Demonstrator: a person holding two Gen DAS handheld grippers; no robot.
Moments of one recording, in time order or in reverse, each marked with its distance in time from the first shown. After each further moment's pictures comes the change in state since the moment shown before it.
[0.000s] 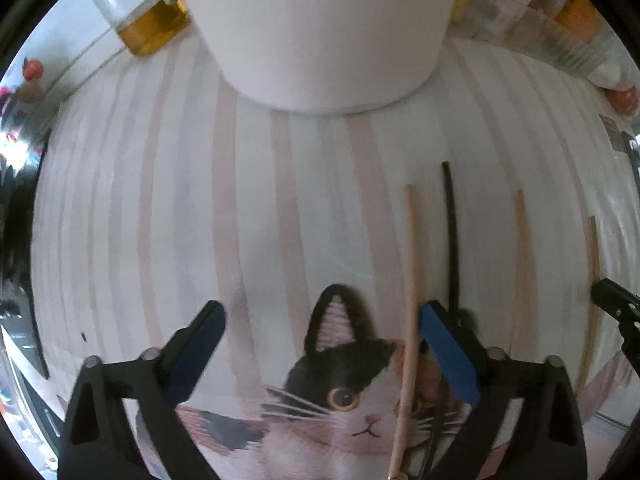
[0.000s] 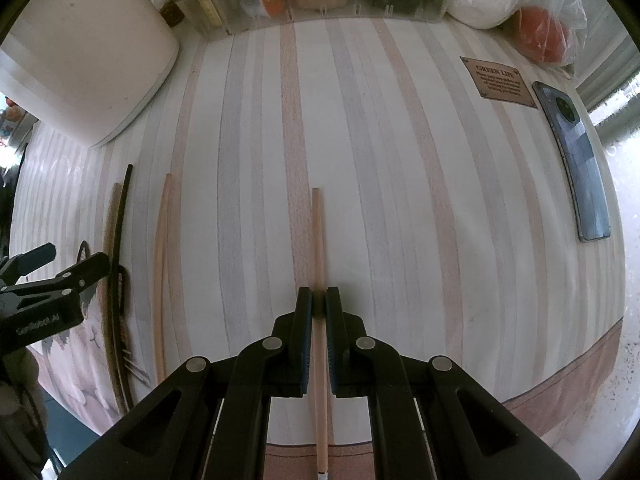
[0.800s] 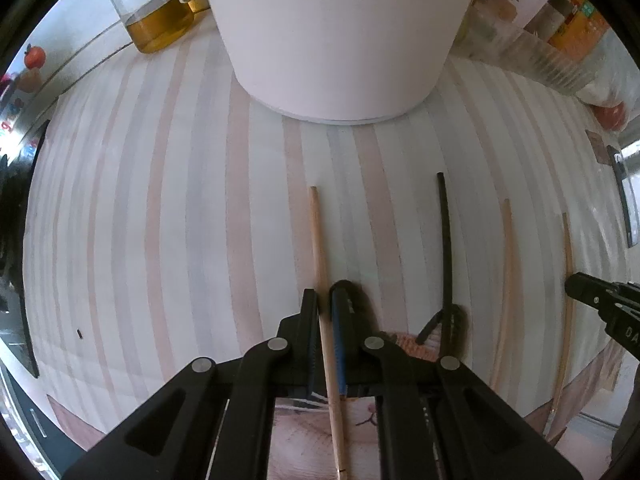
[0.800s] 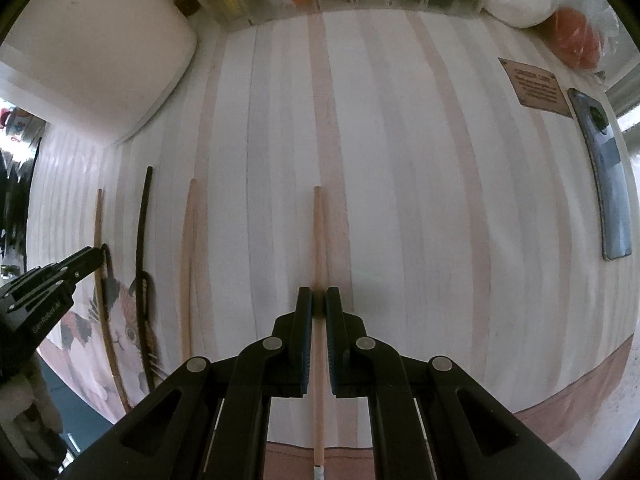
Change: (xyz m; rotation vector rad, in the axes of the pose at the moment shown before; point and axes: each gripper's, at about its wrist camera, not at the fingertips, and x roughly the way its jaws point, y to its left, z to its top) left arm -0.017 0.021 -0.004 -0.002 -0.026 -0.032; right arm 0.006 0.015 0.028 -0.022 0.078 0.077
